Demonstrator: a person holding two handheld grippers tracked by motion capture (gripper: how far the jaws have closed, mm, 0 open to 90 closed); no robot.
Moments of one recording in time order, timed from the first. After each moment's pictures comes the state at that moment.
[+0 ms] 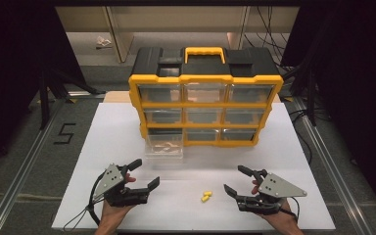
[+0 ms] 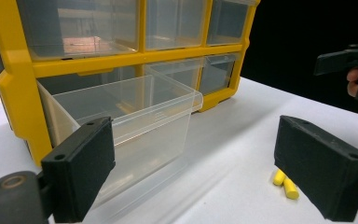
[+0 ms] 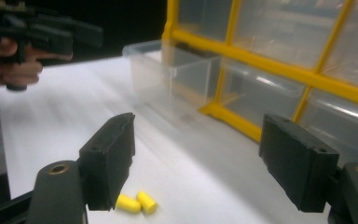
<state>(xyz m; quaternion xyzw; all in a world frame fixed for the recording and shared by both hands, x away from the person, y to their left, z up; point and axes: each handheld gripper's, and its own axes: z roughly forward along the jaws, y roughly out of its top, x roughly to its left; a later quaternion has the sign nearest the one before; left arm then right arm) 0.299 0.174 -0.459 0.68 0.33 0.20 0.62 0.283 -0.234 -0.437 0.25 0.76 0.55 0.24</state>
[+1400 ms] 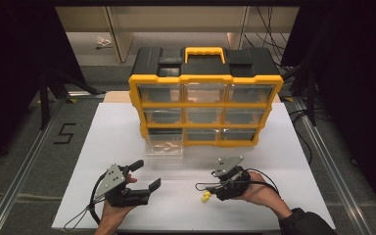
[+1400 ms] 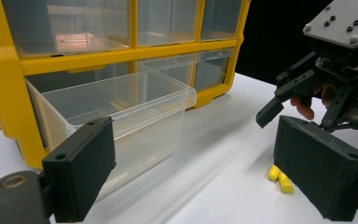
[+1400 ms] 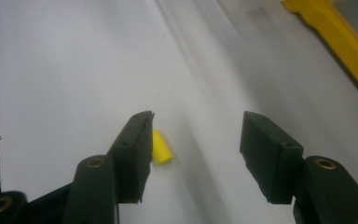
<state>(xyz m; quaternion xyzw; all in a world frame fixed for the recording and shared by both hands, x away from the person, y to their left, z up) 0.299 0.172 -0.461 0.69 0.32 0.19 0.62 0.346 -0.167 -0.446 0.17 0.93 0.31 0.10</state>
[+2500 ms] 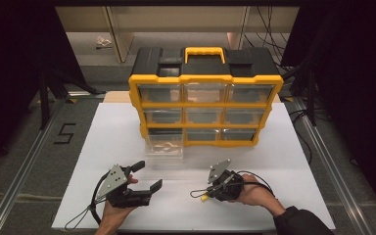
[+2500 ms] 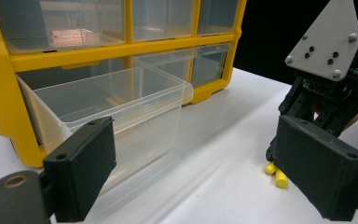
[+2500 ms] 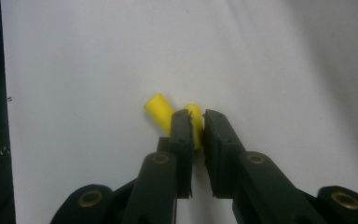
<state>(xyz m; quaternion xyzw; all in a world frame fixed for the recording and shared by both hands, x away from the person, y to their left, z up) 0.299 0.169 -0.461 0.70 0.32 0.19 0.61 0.350 -0.156 -0.469 0.14 0.96 0.25 0.04</state>
